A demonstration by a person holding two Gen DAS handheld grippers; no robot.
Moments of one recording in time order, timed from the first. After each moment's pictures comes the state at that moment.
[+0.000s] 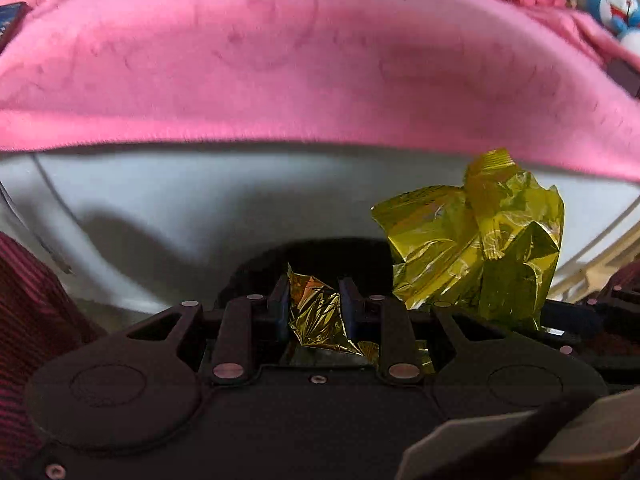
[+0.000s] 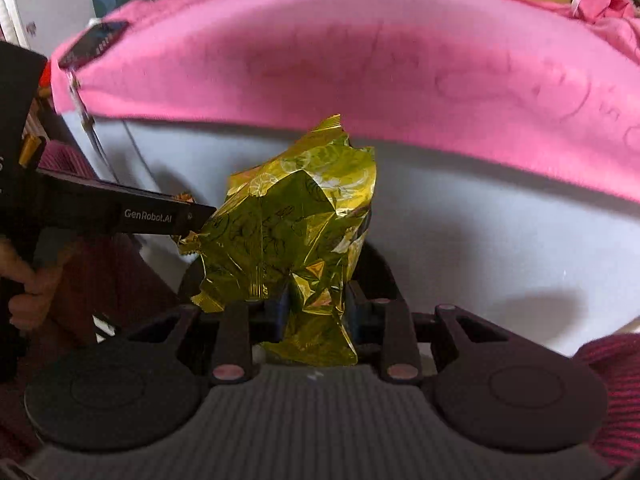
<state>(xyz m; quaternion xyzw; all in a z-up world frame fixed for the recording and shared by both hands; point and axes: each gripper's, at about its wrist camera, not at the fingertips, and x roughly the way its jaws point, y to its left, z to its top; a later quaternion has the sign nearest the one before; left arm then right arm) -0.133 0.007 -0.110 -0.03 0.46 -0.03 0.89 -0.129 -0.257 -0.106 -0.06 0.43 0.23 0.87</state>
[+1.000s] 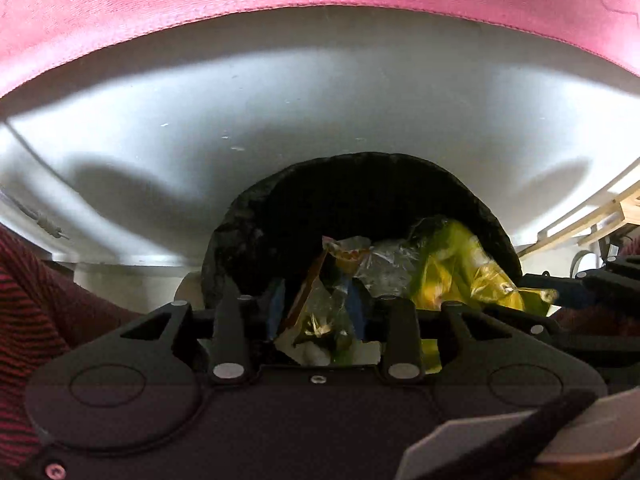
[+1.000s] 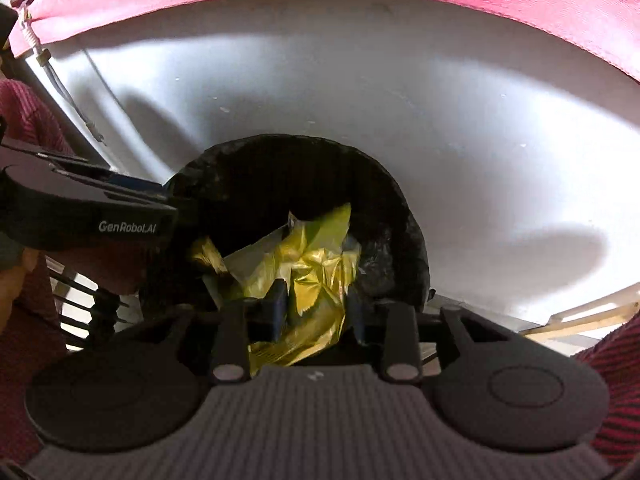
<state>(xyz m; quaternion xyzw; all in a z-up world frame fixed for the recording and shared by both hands) -0.114 -0.010 -0.165 0.02 0.55 -0.02 0.84 -0.103 -0.237 -0.163 -0.08 0.52 0.21 0.83</state>
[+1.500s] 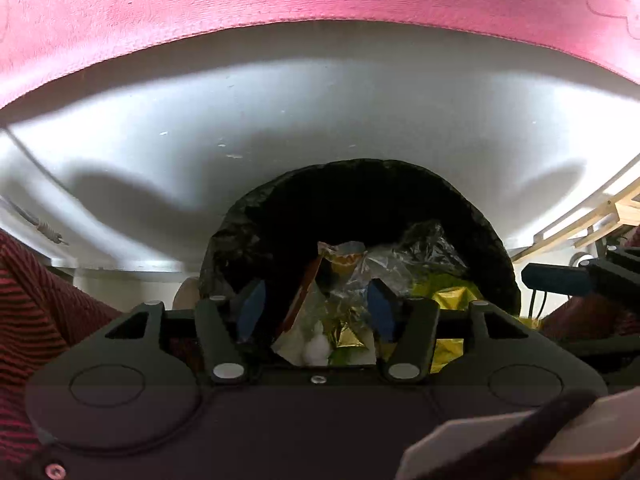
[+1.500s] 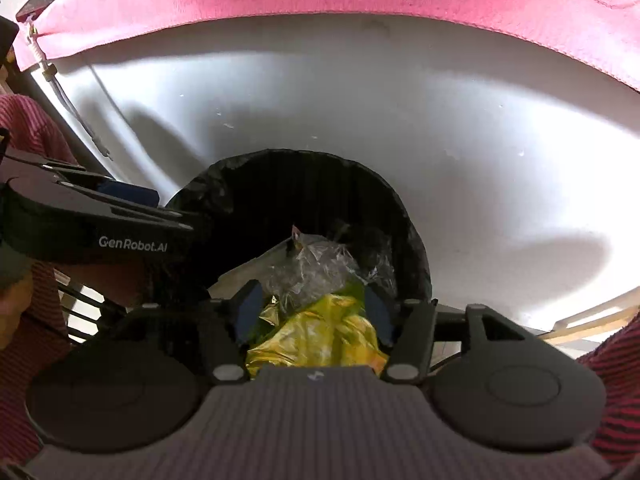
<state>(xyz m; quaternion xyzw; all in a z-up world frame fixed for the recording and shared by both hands) -0.118 -0.014 -0.156 0.02 0.54 -0.03 0.84 -0.106 -0.240 -0.157 -0.06 0.50 0.21 0.84</state>
